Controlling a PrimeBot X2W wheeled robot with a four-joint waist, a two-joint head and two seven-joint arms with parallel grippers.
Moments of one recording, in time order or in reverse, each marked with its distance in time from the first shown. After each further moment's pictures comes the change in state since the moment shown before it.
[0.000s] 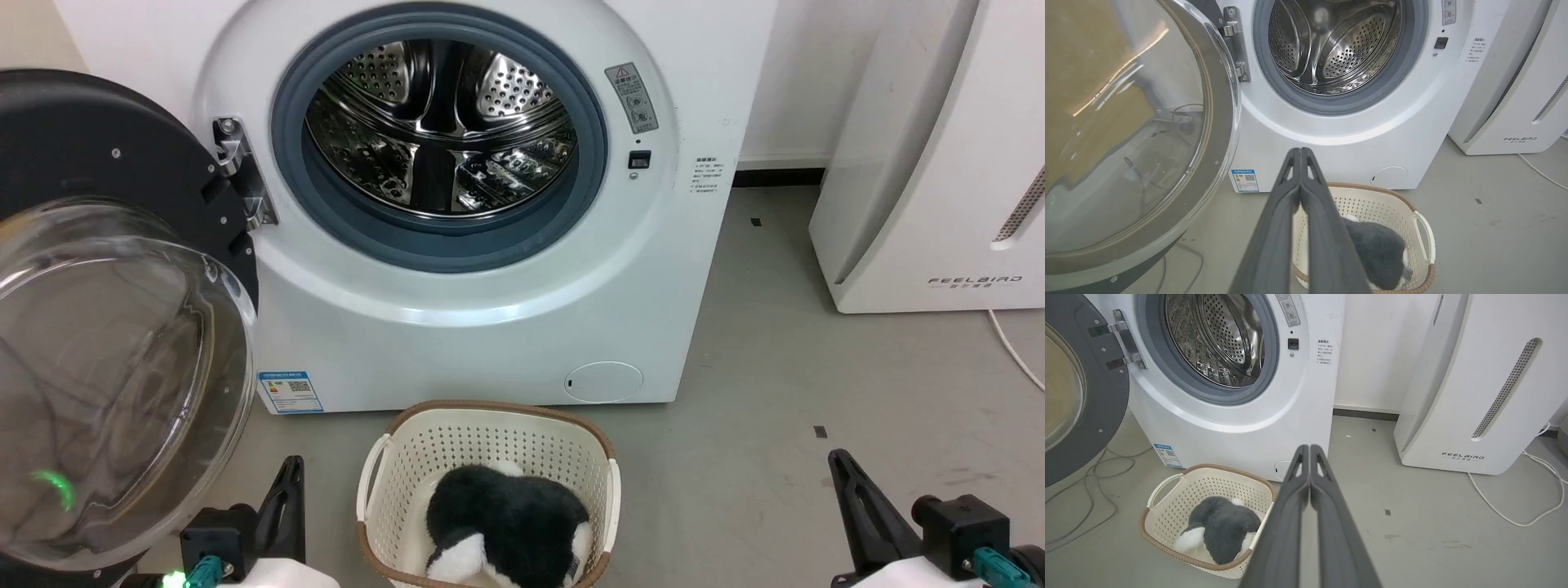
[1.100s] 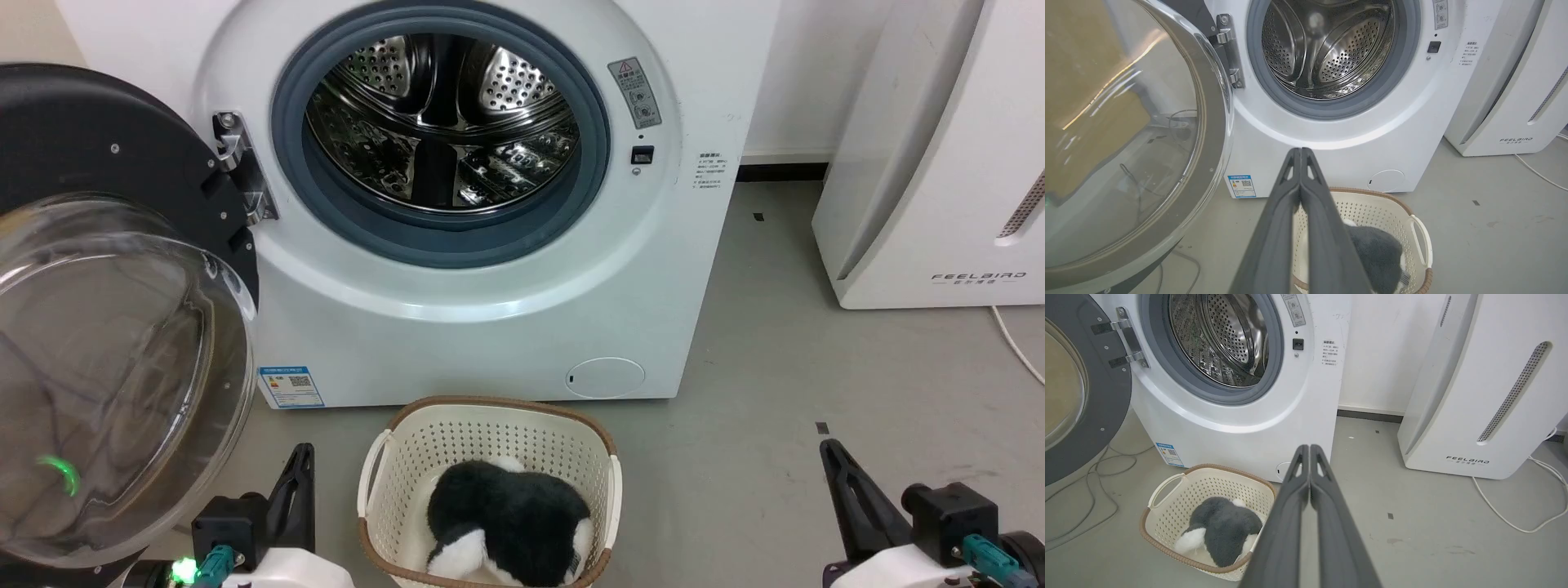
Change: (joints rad) left arm -0.004 -0.078 0.069 -0.015 0.099 -0.068 0.034; right arm -0.027 0.000 0.012 0.020 -0.008 0.000 -0.001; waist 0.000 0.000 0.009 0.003
